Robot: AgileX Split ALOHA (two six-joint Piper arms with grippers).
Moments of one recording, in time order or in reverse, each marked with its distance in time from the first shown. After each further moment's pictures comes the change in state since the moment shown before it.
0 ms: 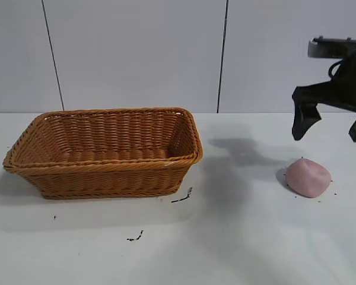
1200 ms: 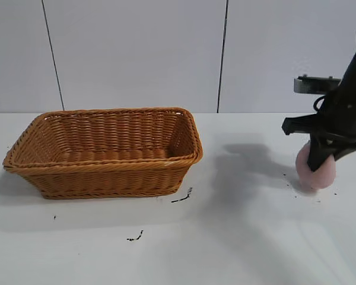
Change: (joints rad) left arm 0.000 0.000 0.000 0.000 0.000 0.000; right arm 0.009 -0.120 -0.337 0.004 0.351 -0.012
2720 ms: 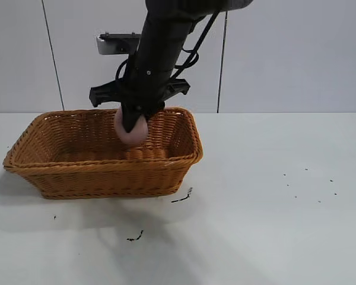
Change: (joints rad) left arm 0.000 0.000 0.000 0.000 0.000 0.000; right arm 0.570 0.482 -0.512 -0.052 -0.081 0.011
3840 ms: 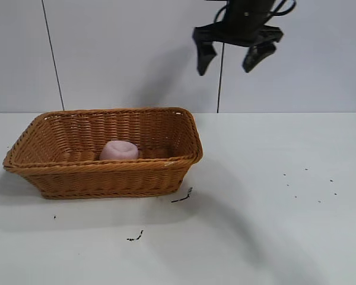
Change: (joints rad) left arm 0.000 0.000 0.000 0.000 0.000 0.000; right arm -0.546 -0.044 -0.199 -0.029 0.280 0.002
